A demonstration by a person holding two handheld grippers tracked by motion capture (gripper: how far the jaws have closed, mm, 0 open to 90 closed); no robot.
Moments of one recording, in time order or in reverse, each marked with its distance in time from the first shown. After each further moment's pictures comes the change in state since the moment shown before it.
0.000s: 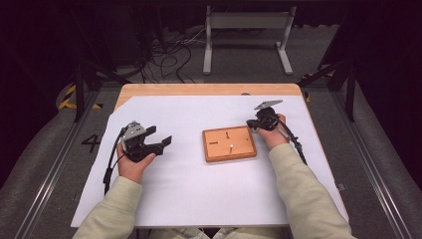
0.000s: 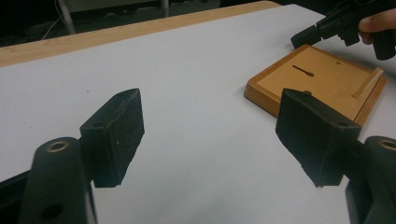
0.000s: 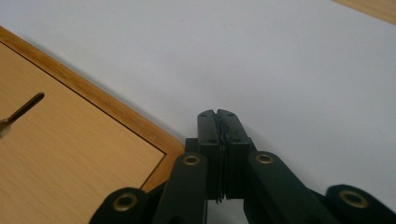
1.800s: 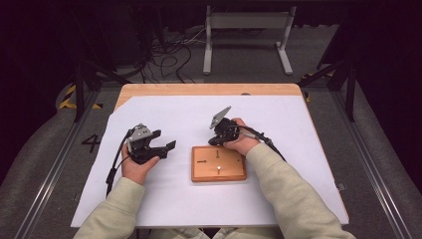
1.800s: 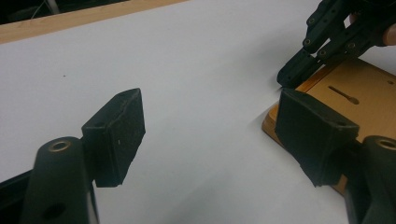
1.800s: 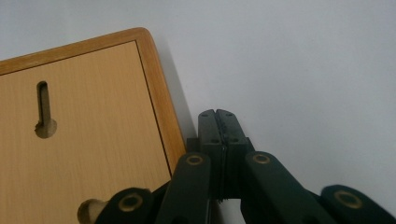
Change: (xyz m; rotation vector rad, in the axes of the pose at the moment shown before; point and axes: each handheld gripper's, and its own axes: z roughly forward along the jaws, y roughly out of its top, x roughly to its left) left arm -0.008 -0.006 0.011 0.071 -0.027 0.019; right arm 0.118 0.047 0.036 0.182 0.352 -0.464
